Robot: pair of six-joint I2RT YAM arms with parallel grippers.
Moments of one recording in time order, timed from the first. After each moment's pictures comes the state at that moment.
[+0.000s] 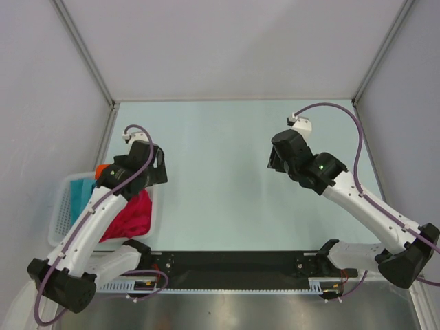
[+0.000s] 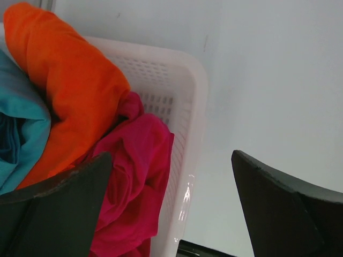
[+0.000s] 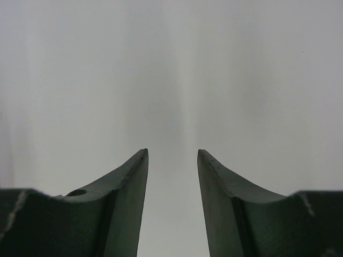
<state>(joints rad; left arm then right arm) -0.40 1.00 1.05 -0.98 -0.49 -0.43 0.74 1.20 1.24 -0.78 0.52 0.68</state>
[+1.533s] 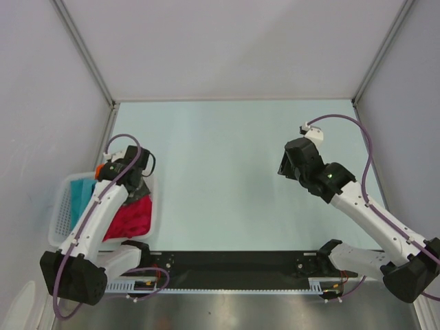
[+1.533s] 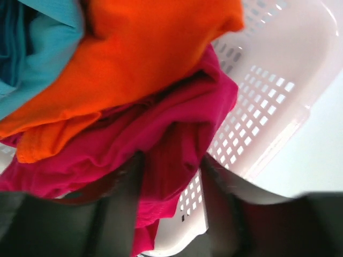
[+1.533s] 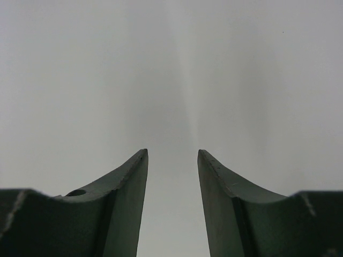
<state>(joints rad) -0.23 1.08 0.96 -1.18 -0.48 -0.72 0.64 1.09 1.06 -0.73 0.46 0.68</state>
